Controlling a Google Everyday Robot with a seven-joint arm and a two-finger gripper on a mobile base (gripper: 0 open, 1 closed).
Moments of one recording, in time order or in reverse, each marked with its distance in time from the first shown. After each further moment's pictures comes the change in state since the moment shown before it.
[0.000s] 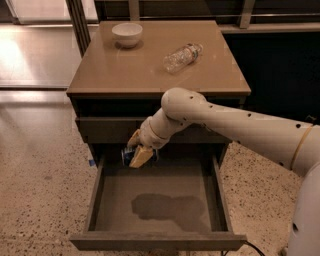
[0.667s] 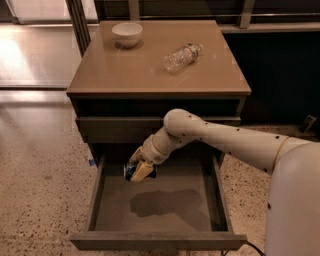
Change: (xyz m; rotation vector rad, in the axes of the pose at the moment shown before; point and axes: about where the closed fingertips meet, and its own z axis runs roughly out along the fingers) arm 0.046 0.017 0.068 -0.087 -0.068 0.107
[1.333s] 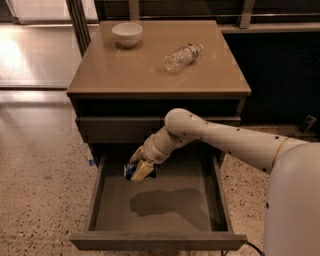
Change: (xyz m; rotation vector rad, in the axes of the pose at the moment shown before) arm 0.003 -0.002 0.001 -0.012 -0.012 0.012
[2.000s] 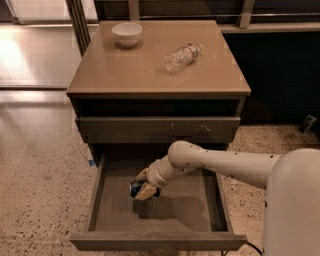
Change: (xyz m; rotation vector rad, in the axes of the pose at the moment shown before) arm 0.072 0.028 0.071 0.056 0.011 0.067
